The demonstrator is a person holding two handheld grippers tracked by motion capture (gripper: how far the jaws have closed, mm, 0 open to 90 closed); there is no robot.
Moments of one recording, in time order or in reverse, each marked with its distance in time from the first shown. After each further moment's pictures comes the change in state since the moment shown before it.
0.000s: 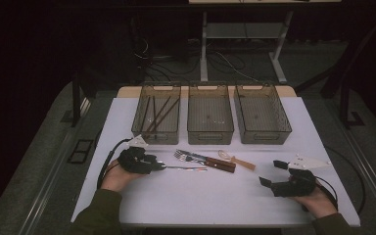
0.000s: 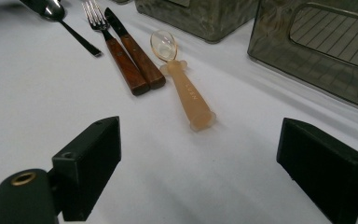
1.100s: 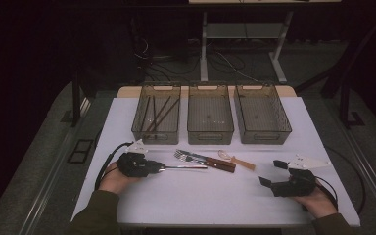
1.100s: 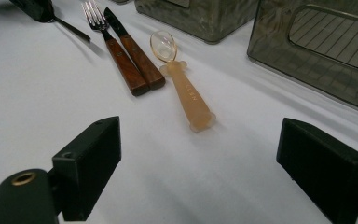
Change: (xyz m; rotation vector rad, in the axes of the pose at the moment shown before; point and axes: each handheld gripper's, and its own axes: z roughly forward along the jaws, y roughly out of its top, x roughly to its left) left arm -0.005 -0.010 -0.004 0.006 -0.034 0.086; right arm 0.001 0.001 0.000 -0.003 -0.005 -0.003
